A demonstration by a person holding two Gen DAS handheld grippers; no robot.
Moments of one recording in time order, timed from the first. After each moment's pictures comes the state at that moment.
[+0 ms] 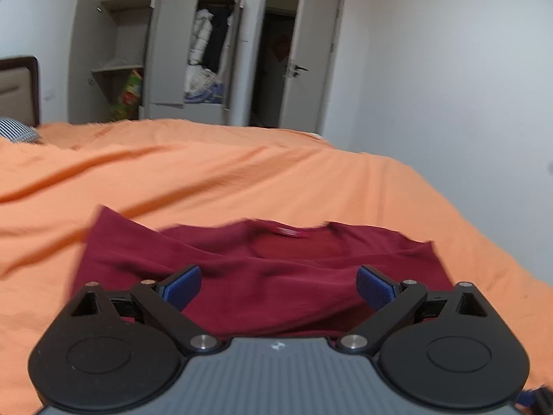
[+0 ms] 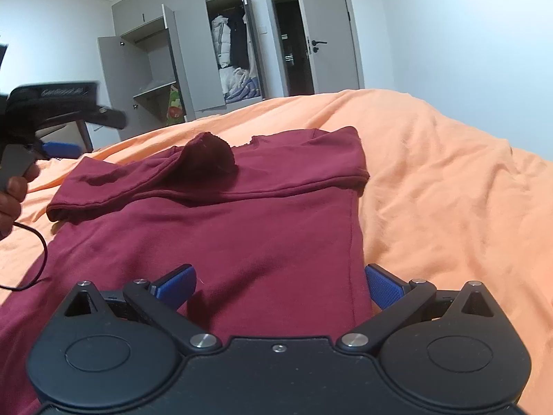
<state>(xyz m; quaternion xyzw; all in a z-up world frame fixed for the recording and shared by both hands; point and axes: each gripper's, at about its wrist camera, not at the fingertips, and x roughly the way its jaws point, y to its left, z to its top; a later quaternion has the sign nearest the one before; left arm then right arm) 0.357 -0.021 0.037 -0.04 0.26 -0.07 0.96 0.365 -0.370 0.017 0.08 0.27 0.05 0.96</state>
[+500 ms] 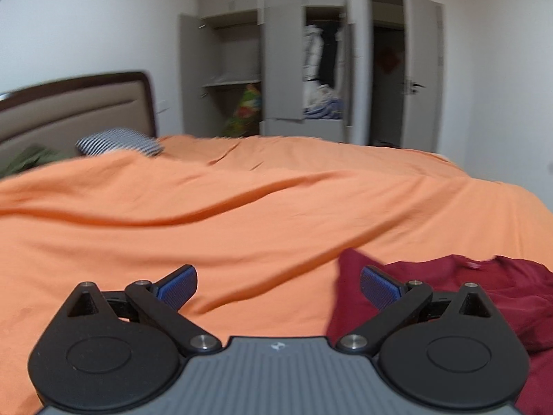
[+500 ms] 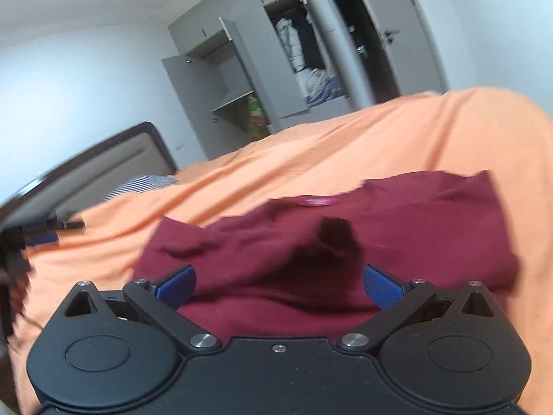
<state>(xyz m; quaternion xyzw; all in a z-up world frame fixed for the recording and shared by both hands) 0.336 0.147 0.072 -0.03 0.25 0.13 0.96 0.482 -0.333 0.068 0.17 0.27 0.22 0.92</state>
